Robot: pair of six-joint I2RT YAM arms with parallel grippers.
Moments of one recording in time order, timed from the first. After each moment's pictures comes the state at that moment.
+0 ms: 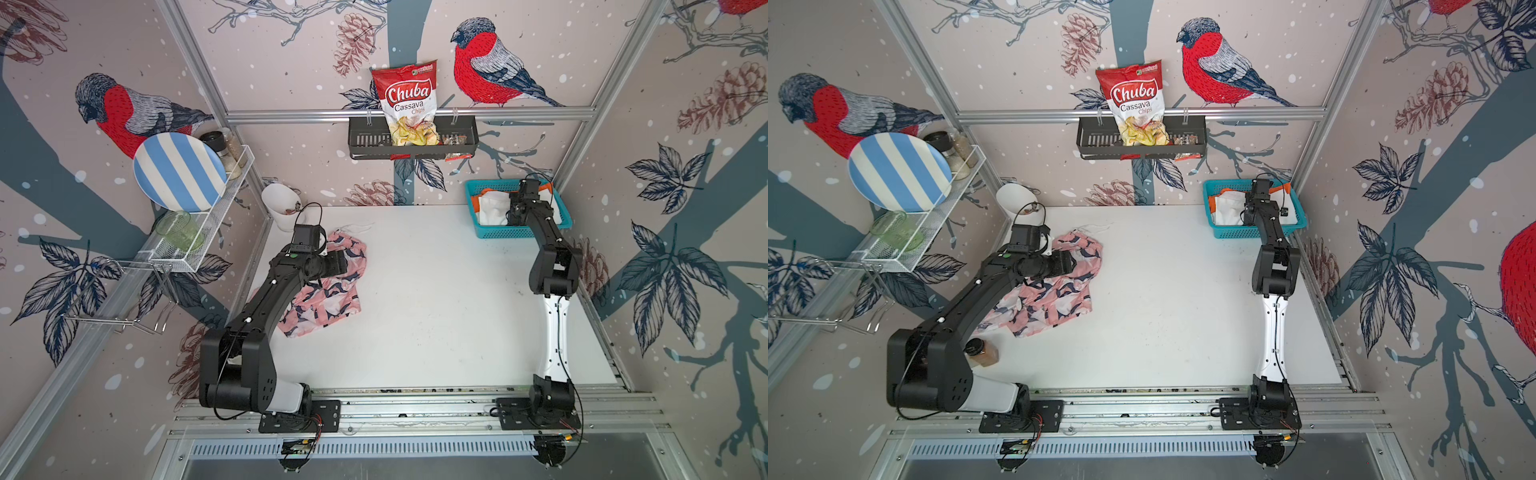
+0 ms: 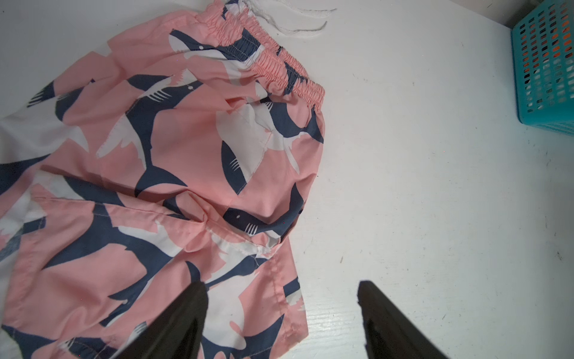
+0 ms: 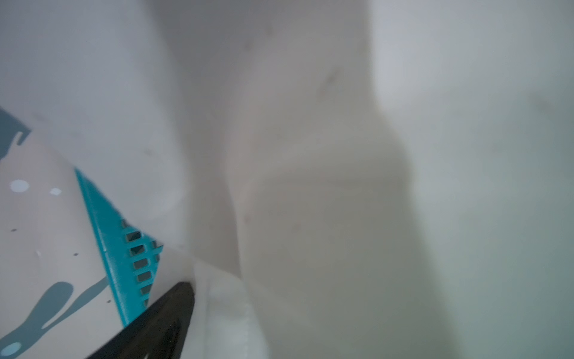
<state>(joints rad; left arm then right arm) -0.09 1.44 1.08 -0.58 0.20 -0.28 -0.06 2.62 2.46 -0.64 0.09 1.53</state>
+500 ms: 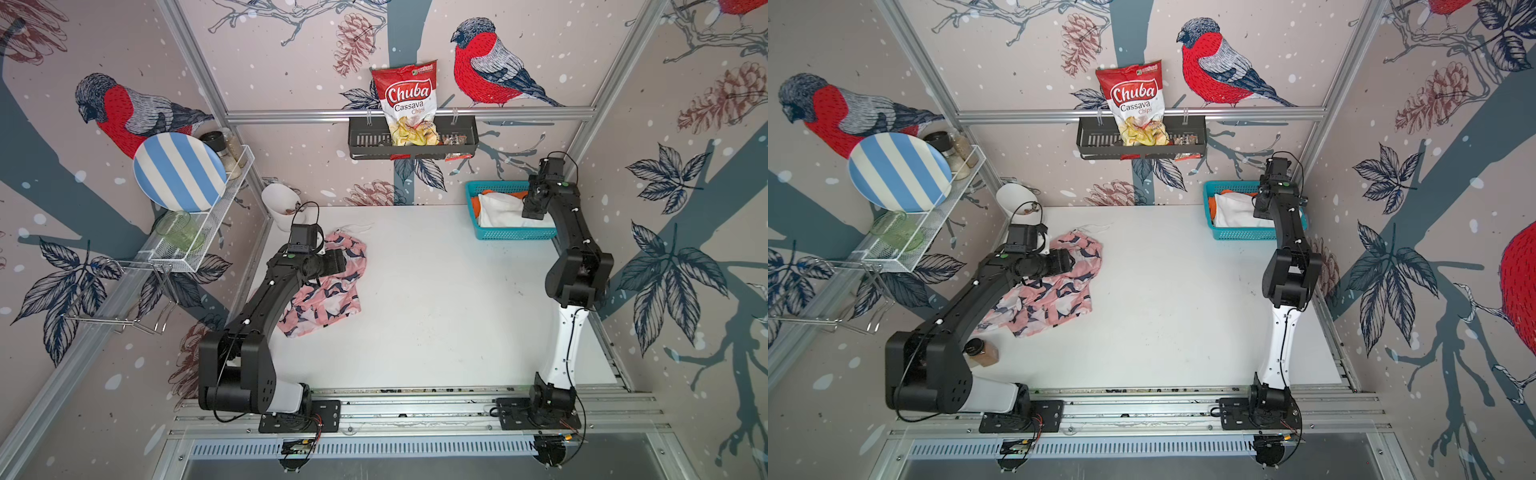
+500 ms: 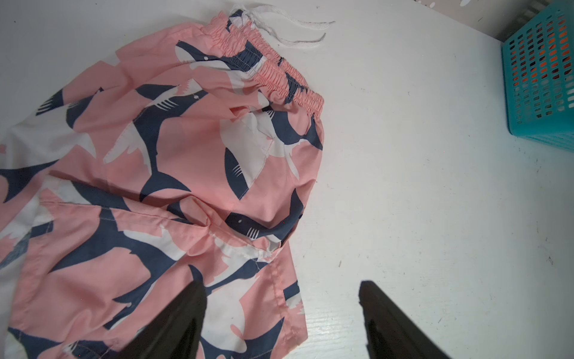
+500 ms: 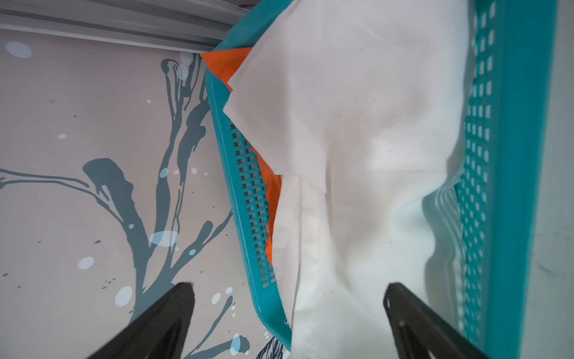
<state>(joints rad) -0.08 1.43 1.08 -0.57 0.21 -0.28 -0.07 2.29 2.27 -0.75 0.11 1.56</state>
